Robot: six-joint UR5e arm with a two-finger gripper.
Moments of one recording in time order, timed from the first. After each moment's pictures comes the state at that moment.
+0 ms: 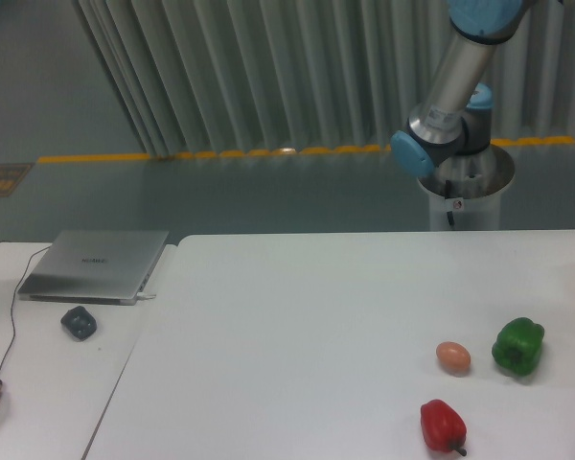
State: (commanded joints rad) arm 2.99 -1.98 -1.55 -1.28 1.78 2.80
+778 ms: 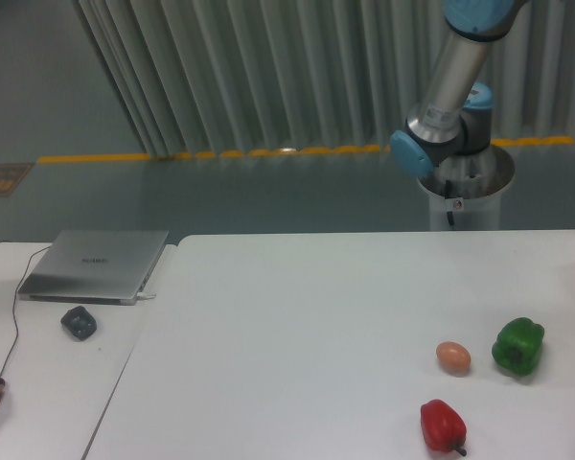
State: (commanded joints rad) arm 2.92 -1.92 -1.42 -1.48 1.73 2.58
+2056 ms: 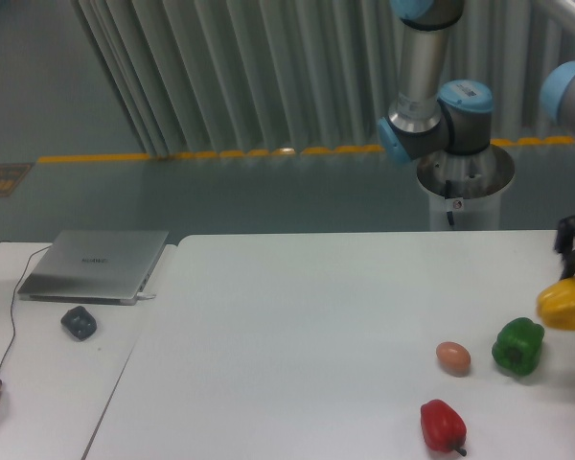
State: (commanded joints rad) arm 2.54 -1.90 -1.44 -1.27 1.35 1.08
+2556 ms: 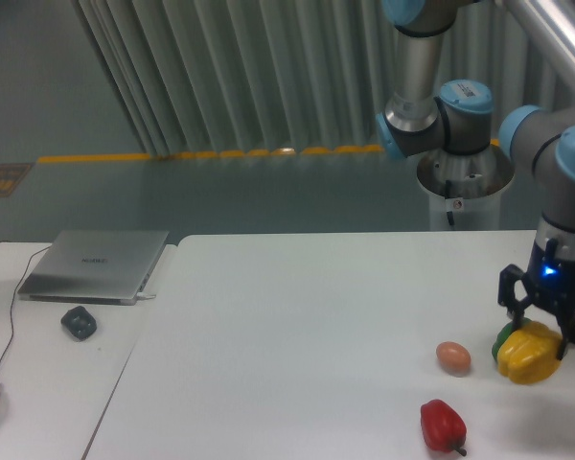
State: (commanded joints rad) arm 2.47 -1.97 -1.47 -1.09 1.37 0.87
